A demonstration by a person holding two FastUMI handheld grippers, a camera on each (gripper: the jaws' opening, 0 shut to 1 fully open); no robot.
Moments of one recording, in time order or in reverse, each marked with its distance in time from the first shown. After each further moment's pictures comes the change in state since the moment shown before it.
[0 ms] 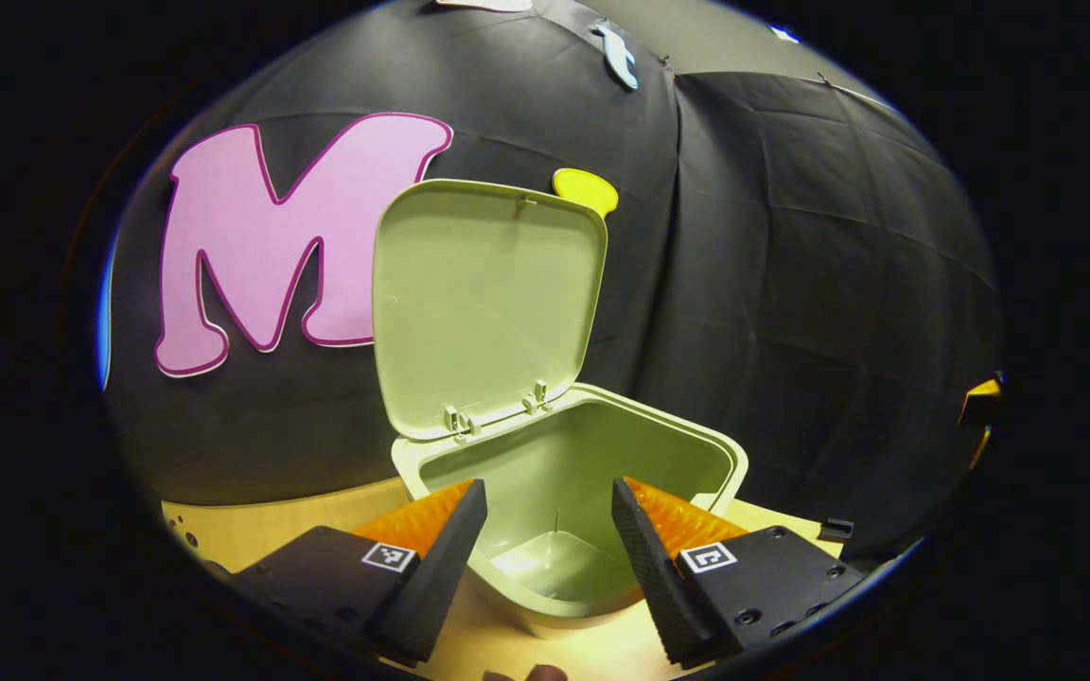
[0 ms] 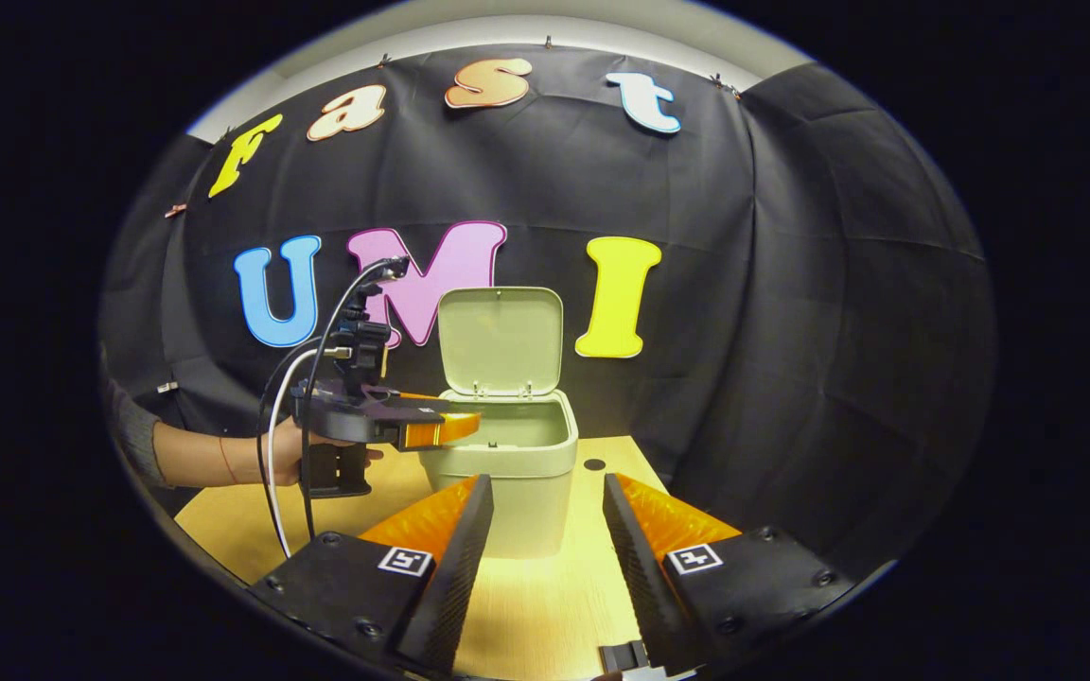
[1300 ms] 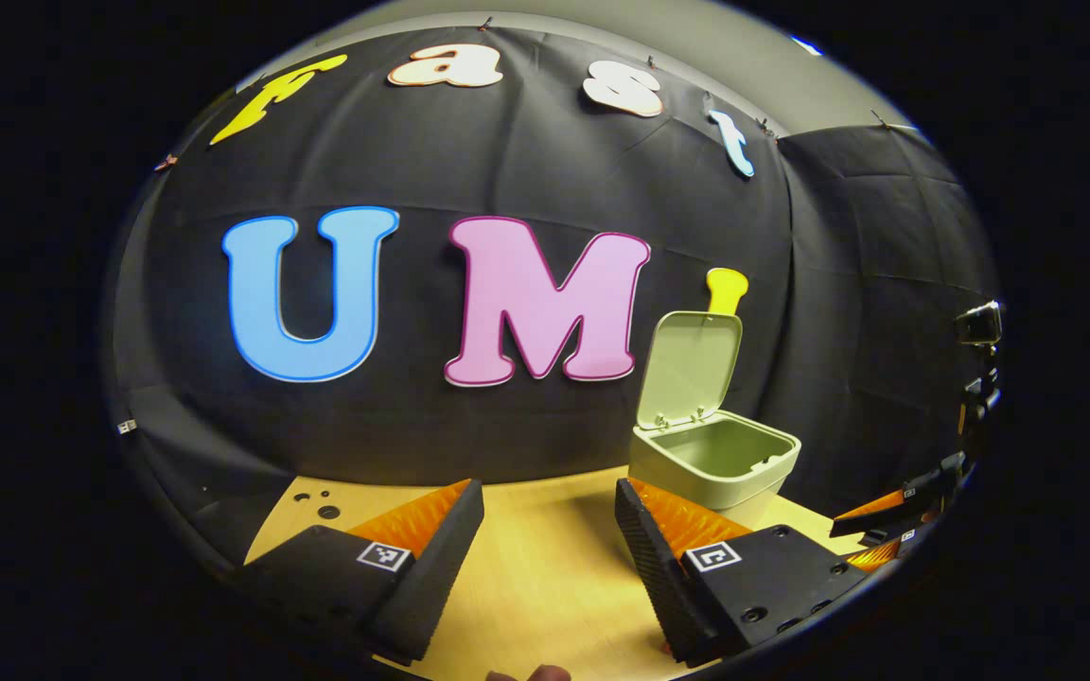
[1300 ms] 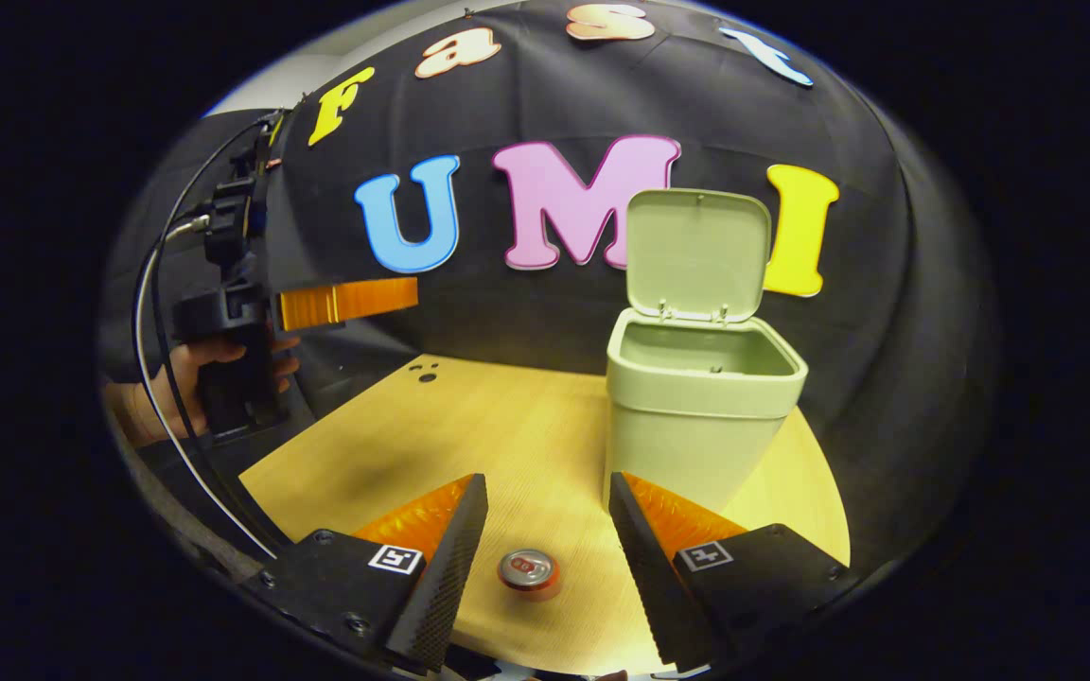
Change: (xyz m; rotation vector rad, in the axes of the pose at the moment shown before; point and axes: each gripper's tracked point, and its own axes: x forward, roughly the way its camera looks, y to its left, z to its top) left arm -0.275 0.111 -0.016 -0.099 -0.151 0.454; right arm 0.031 0.170 -0.102 -0.060 0.235 0.423
